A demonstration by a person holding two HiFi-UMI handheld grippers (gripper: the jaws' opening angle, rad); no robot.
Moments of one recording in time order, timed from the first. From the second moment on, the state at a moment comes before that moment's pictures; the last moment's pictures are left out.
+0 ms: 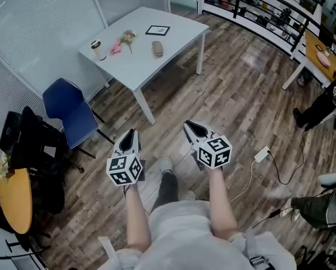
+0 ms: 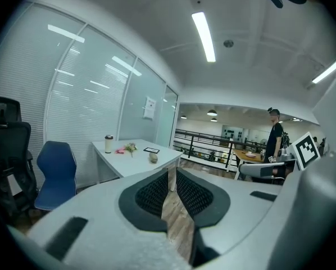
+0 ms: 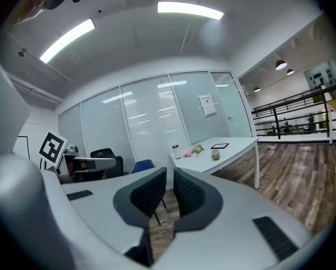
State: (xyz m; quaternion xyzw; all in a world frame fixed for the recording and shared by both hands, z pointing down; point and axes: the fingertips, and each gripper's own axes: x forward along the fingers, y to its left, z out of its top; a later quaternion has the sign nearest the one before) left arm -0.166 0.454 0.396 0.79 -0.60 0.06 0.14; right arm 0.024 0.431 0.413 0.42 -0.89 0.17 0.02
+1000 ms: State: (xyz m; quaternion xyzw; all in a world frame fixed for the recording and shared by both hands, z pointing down) left arm -0.177 0.216 0.381 0.84 -0.53 0.06 0.14; right arm -0.002 0.215 0.392 0.48 -0.86 0.17 0.01
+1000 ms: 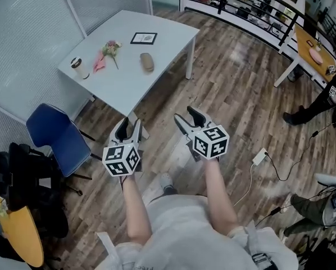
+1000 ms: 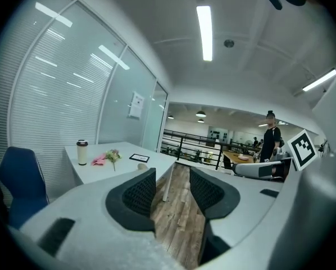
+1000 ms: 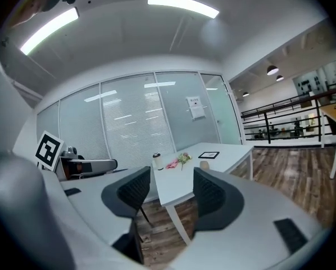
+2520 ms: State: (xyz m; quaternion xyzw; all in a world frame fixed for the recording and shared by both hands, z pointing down) left arm -0.205 0.033 0.429 0.84 -0.51 0.08 0.17; right arm -0.017 0.046 0.442 0.50 -0.84 0.20 0.05
